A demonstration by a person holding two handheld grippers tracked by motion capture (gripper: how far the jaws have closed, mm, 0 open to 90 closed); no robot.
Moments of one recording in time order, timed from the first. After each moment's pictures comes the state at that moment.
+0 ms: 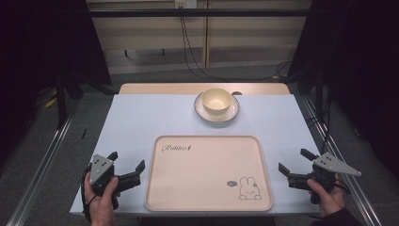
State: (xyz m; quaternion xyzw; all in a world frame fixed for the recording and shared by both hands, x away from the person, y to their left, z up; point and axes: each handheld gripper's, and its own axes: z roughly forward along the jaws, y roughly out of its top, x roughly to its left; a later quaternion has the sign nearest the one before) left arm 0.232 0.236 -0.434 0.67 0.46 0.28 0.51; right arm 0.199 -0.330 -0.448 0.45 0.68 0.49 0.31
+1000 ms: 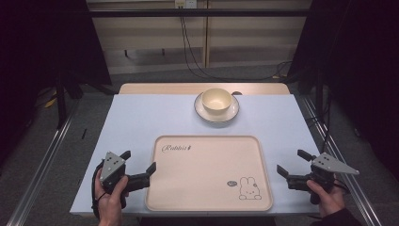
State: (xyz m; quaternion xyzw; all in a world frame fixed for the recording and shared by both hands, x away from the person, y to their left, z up) left arm 0.236 0.212 -0.431 0.70 0.43 0.24 0.52; right arm 0.200 -0.329 -0.449 0.43 0.70 0.49 0.29
